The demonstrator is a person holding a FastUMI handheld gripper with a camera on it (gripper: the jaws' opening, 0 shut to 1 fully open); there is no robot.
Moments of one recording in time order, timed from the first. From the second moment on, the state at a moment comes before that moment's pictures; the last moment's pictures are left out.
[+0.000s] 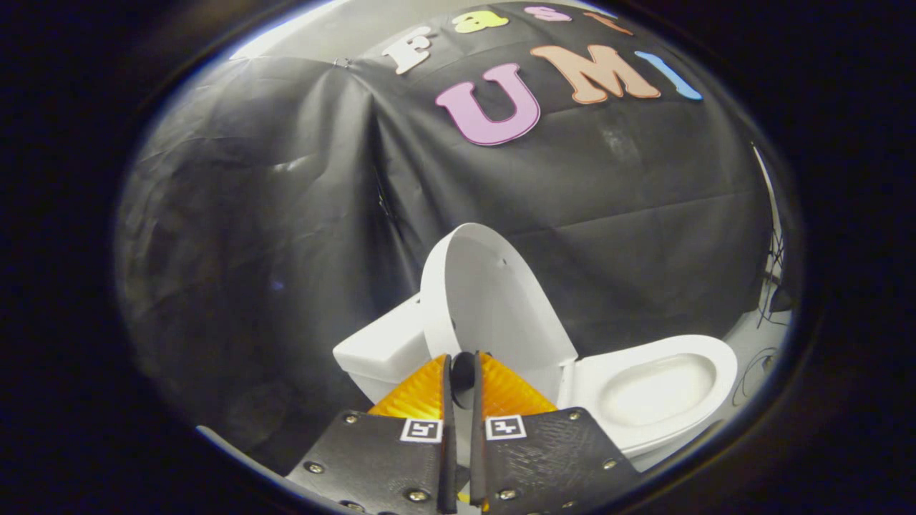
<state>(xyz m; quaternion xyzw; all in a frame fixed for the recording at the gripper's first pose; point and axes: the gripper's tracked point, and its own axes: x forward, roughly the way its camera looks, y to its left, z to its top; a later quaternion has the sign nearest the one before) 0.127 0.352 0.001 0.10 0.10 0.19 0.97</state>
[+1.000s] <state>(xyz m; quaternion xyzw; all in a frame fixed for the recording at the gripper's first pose) 0.114 0.337 0.050 0.18 0.08 0.23 0.95</state>
